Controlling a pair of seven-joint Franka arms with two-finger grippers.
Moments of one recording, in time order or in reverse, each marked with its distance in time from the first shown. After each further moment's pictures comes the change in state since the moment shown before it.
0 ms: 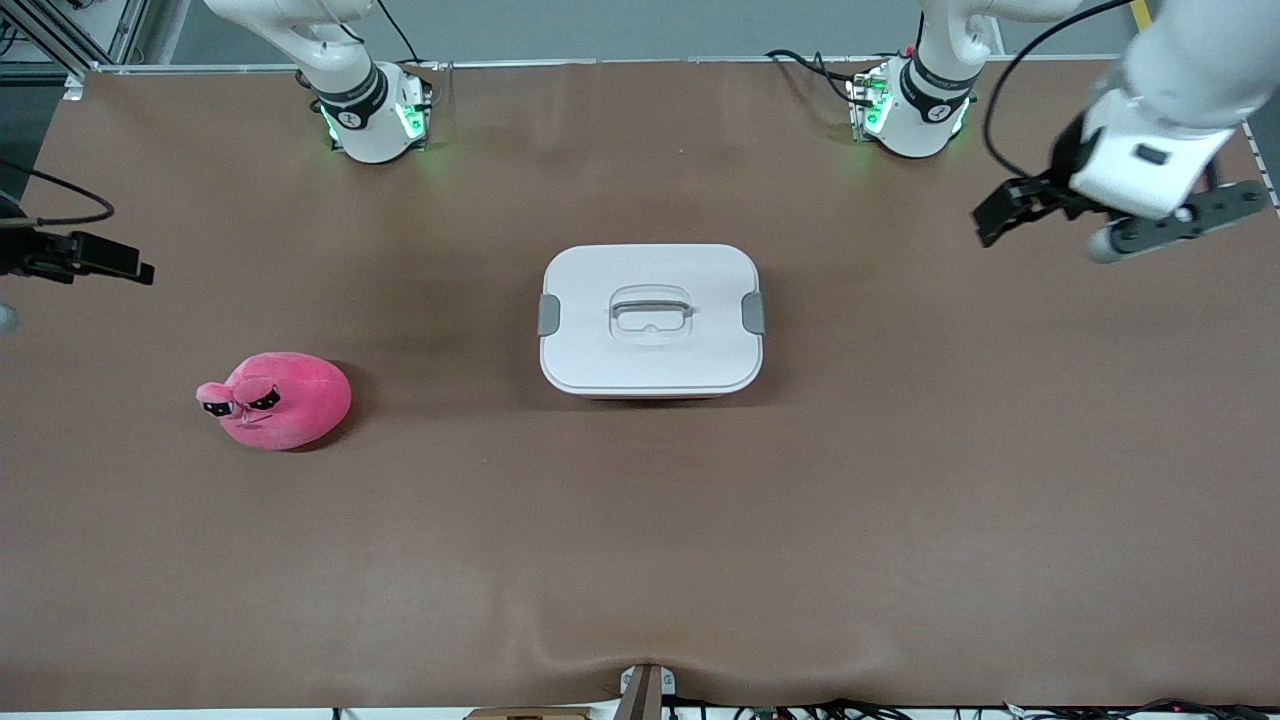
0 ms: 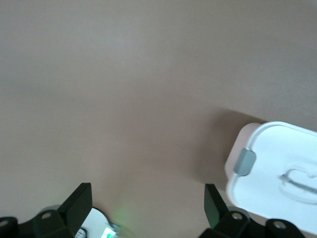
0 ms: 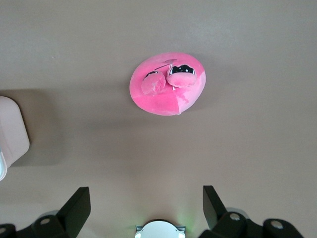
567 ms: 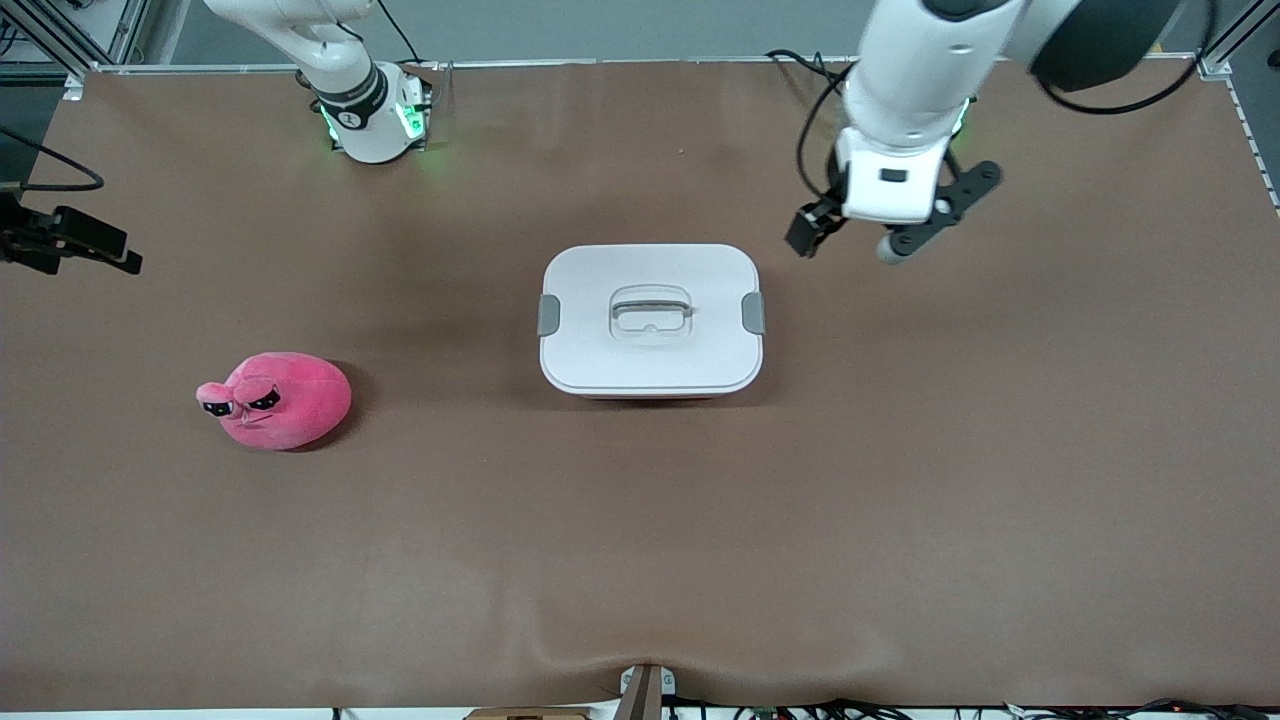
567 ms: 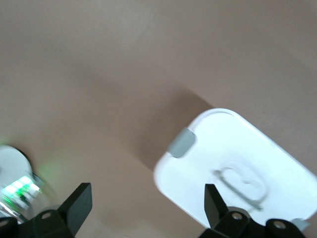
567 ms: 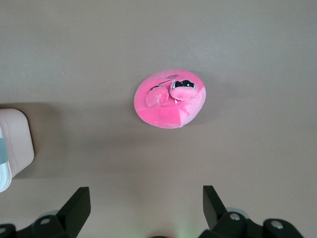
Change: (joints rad) left arm -0.022 0.116 -0.275 -0.002 0.001 0.136 -0.669; right arm 0.005 -0.074 0.012 -0.076 0.000 0.087 0.001
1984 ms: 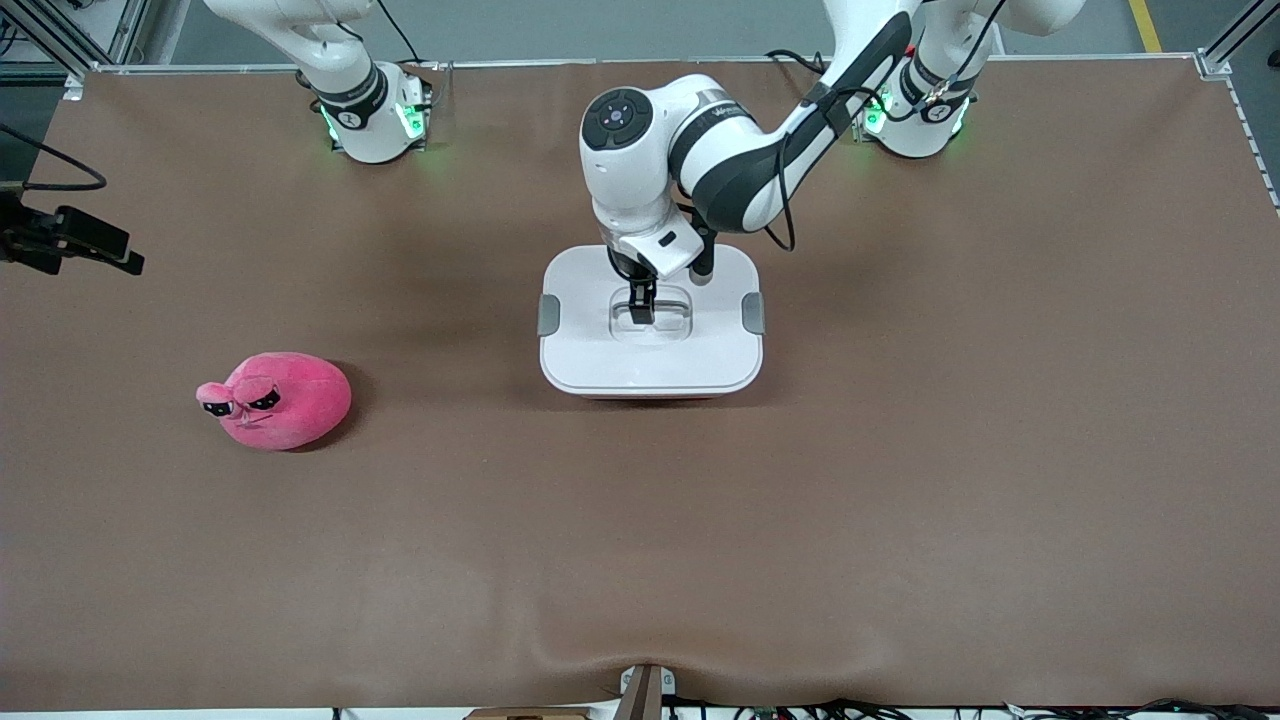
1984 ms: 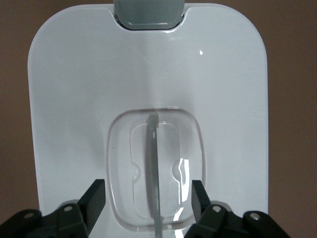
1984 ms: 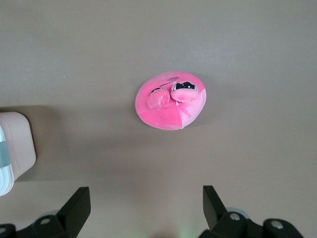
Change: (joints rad) left arm -0.314 0.396 -0.006 0.003 0.261 0.413 -1.202; right arm 0.000 0.000 -0.001 0.005 -0.001 0.004 0.016
